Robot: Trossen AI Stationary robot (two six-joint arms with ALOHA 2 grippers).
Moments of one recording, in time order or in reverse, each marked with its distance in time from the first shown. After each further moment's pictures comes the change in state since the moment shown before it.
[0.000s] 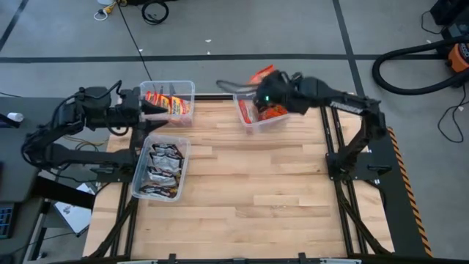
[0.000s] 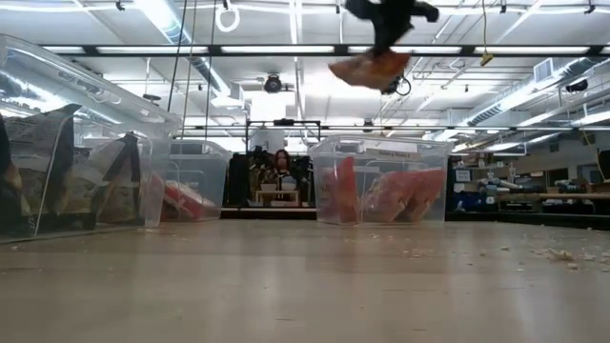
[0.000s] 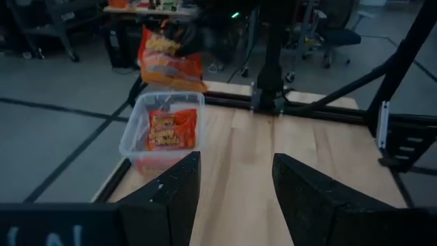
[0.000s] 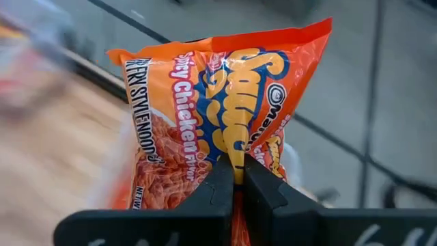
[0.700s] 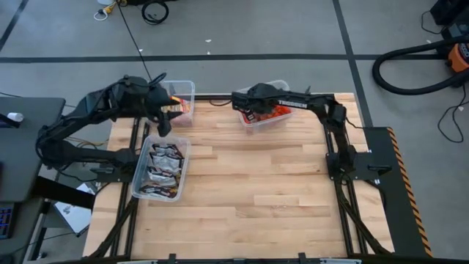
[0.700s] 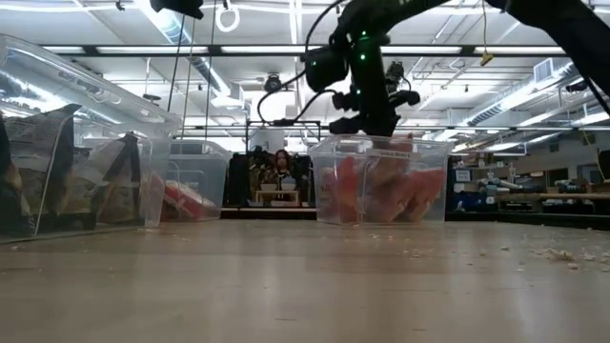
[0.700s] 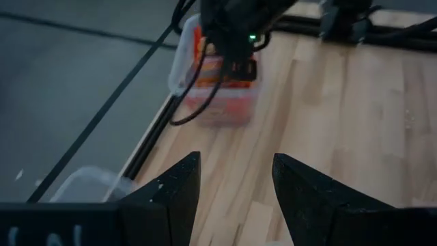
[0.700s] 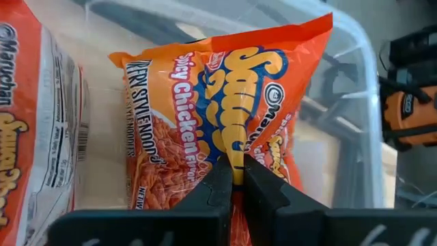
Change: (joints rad) left arm 0.141 0.239 0.073 -0.134 -0.071 0.097; right arm -0.193 0.417 -0.010 -0.159 -0.137 0.251
